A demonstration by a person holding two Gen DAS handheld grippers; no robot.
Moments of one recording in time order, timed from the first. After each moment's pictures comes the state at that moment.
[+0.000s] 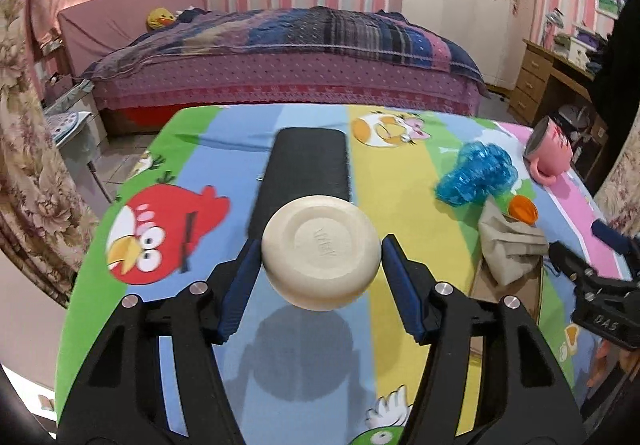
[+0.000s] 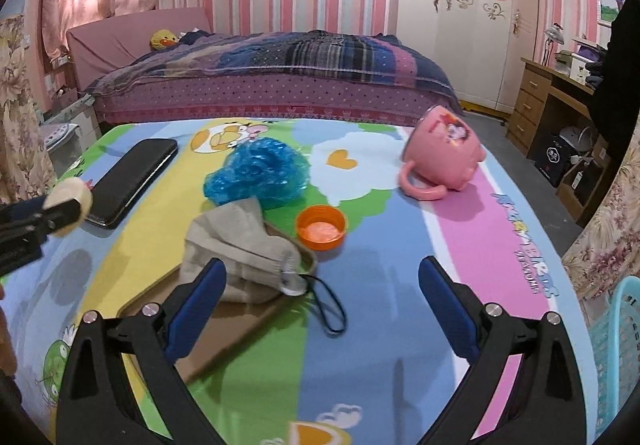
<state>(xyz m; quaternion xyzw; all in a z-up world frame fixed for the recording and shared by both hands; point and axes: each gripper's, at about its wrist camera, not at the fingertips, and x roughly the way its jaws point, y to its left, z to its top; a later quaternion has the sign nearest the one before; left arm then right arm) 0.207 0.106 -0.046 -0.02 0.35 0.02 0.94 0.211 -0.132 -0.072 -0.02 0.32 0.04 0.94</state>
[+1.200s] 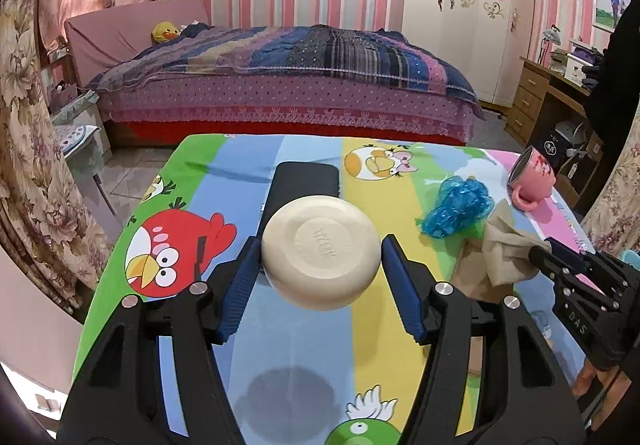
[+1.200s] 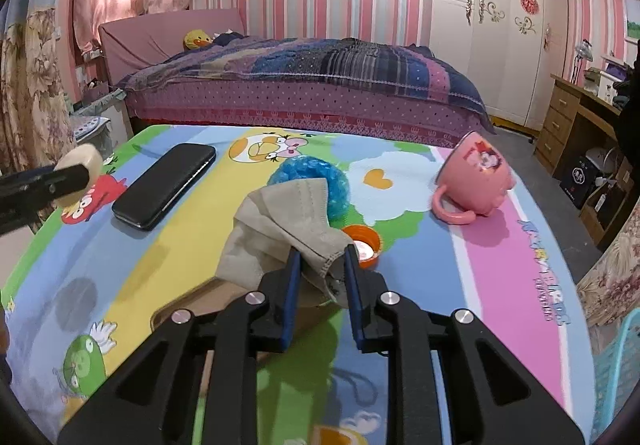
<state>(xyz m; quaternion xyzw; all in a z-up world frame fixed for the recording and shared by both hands) 0.191 0.092 -0.010 -0.03 0.32 0.02 0.95 0.201 -0.126 -0.052 -0.05 0.31 0.09 0.95</state>
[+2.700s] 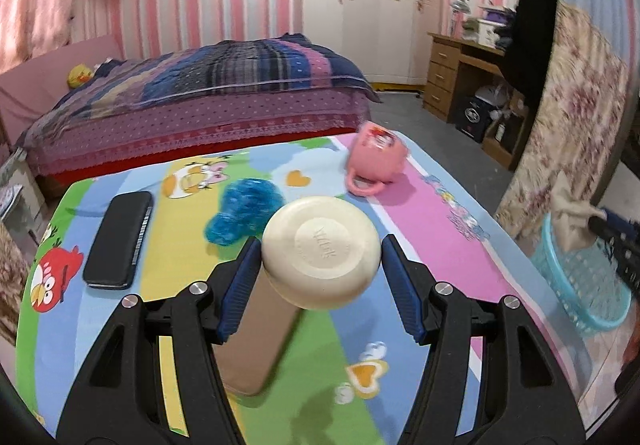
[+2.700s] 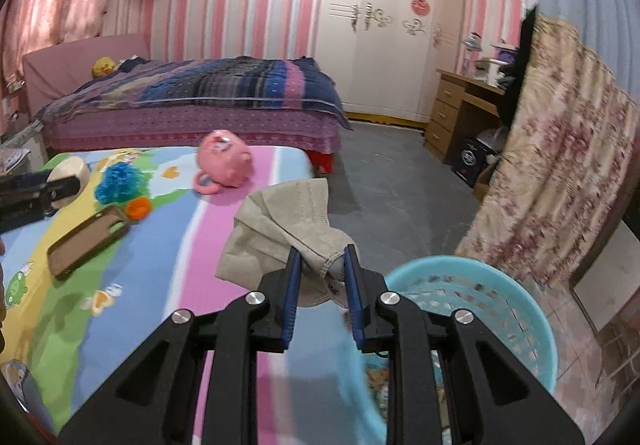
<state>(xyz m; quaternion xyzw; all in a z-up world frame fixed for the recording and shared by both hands) 0.171 -0.100 -0.007 0.04 0.30 -0.12 0.94 0.083 -0.360 -0.009 -0.02 0.27 -0.09 0.96</state>
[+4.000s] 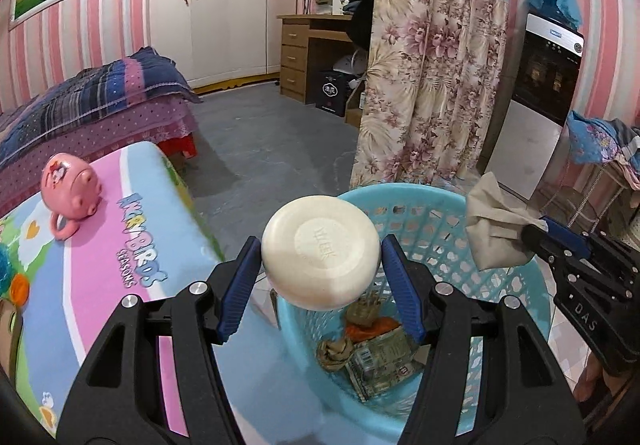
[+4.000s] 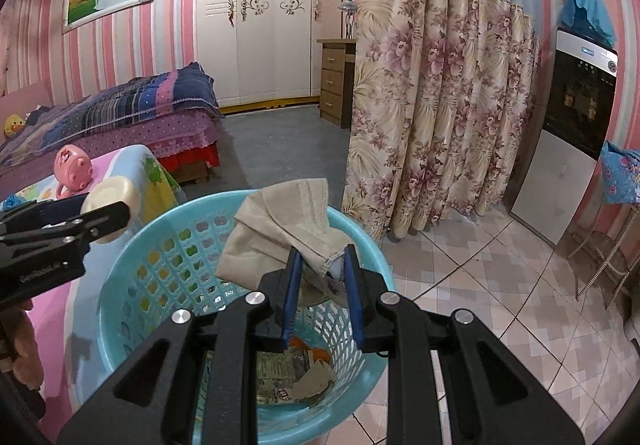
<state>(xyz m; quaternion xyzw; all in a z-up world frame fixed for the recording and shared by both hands) 0.130 -0.387 -0.047 0.09 0.30 -0.34 0.89 0.010 -0.529 -0.052 0.07 0.27 -0.25 0.93</state>
